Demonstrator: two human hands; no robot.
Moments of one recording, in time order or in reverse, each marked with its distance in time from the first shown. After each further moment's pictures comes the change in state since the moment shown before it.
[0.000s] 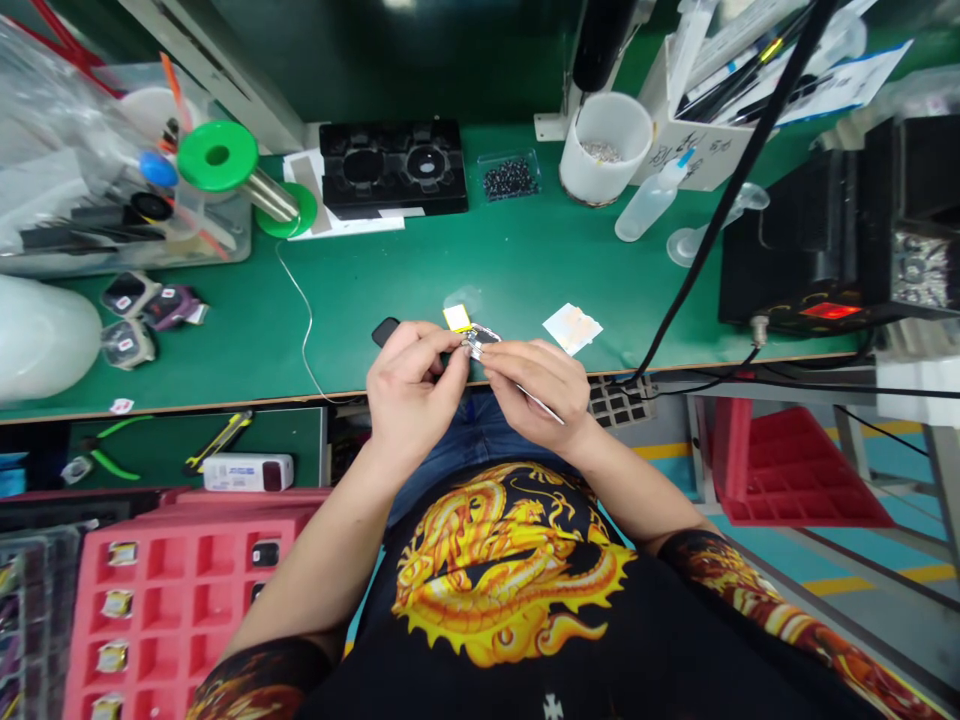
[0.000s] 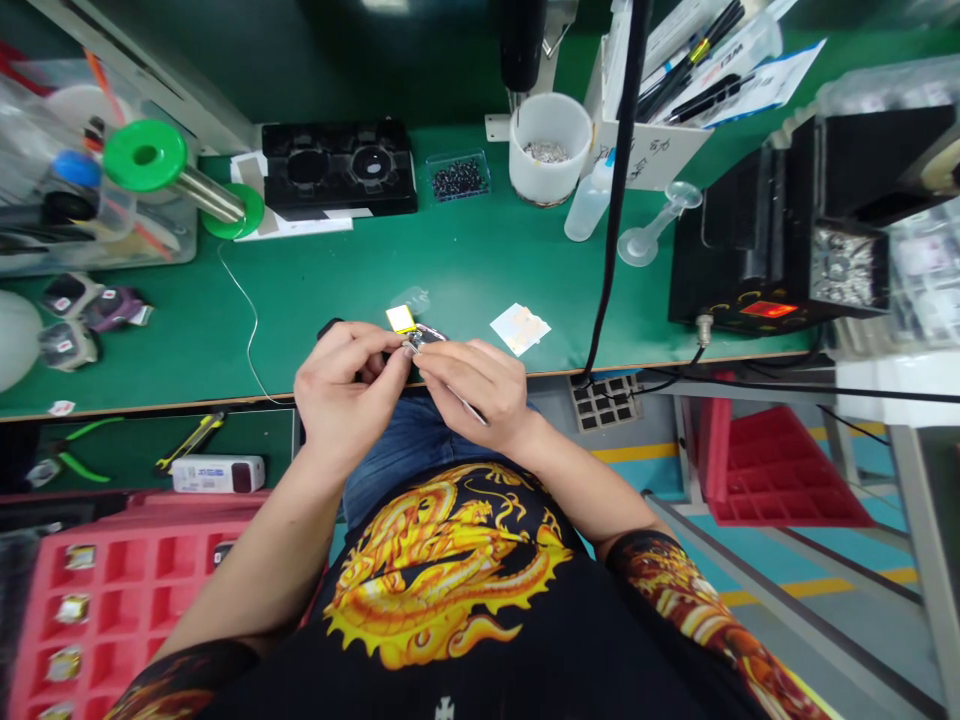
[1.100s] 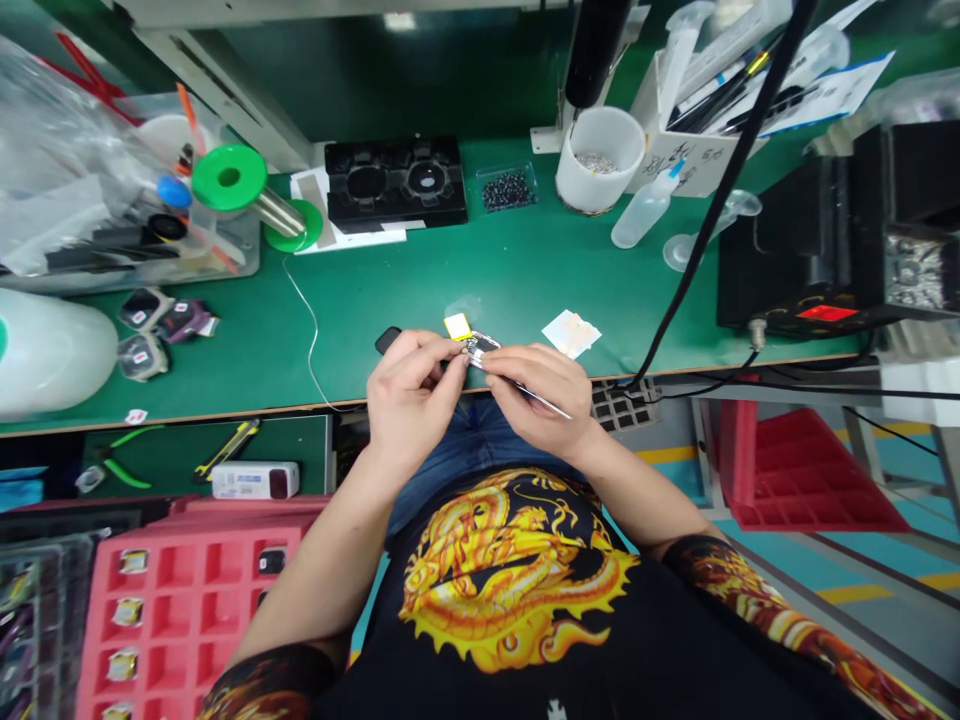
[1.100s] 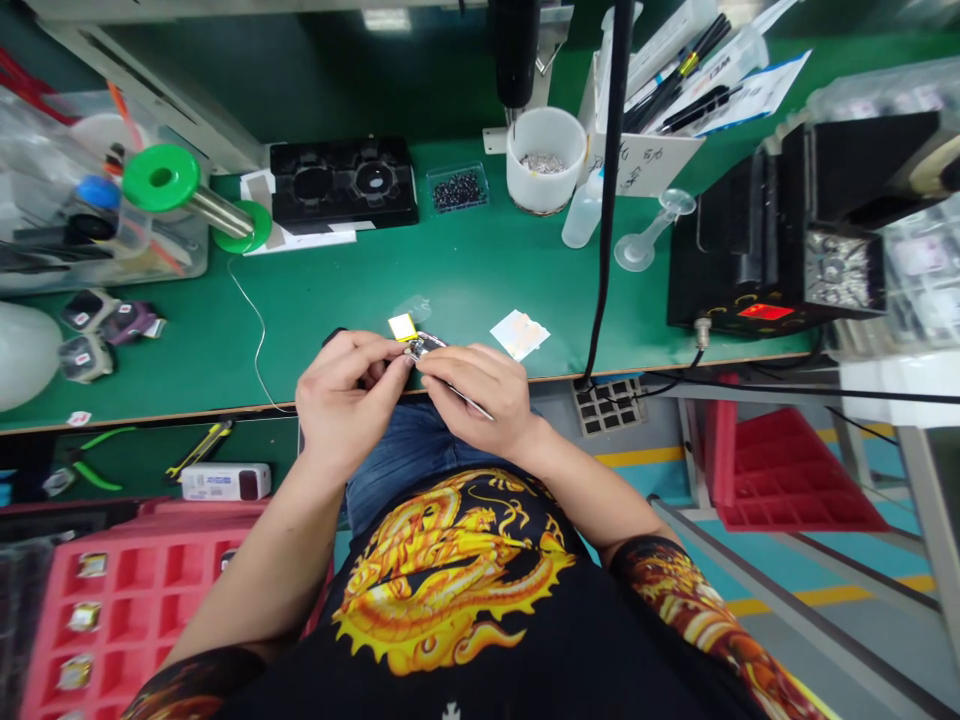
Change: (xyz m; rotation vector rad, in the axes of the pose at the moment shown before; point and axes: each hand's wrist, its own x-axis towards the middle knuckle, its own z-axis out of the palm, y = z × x) left_hand 0.001 -0.004 -0.004 -0.019 -0.029 0.028; right_hand 0.006 -0.003 -0.002 0.058 0.022 0.042
